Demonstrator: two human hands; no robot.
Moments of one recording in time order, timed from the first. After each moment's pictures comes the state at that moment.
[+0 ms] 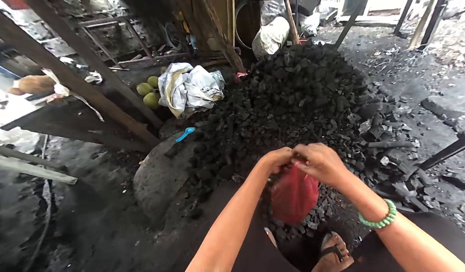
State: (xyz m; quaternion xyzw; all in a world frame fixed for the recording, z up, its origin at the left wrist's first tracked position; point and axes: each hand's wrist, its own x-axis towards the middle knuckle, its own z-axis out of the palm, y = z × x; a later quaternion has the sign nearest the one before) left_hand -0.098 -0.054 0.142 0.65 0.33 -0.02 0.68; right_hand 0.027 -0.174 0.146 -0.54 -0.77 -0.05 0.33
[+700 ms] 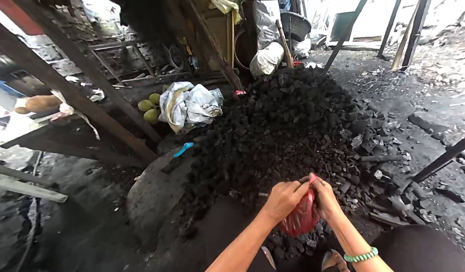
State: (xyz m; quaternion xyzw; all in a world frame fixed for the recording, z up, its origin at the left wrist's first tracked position) left_hand -0.113 -0.106 0.069 0.90 0.07 0.42 -0.01; right_hand 0.016 -0.190 0.066 -0.53 -0.21 0.43 0.70
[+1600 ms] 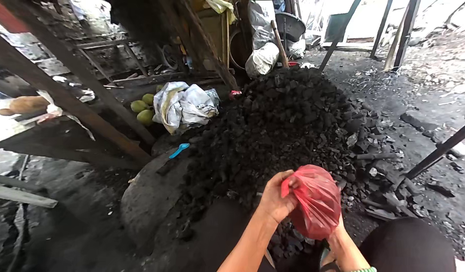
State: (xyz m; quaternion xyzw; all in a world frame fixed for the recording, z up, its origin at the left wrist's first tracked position) left_hand -0.128 -0.136 0.152 0.17 0.16 0.25 0.94; right_hand -0.002 -0.234 0.028 -0.38 -0.02 0.46 0.80
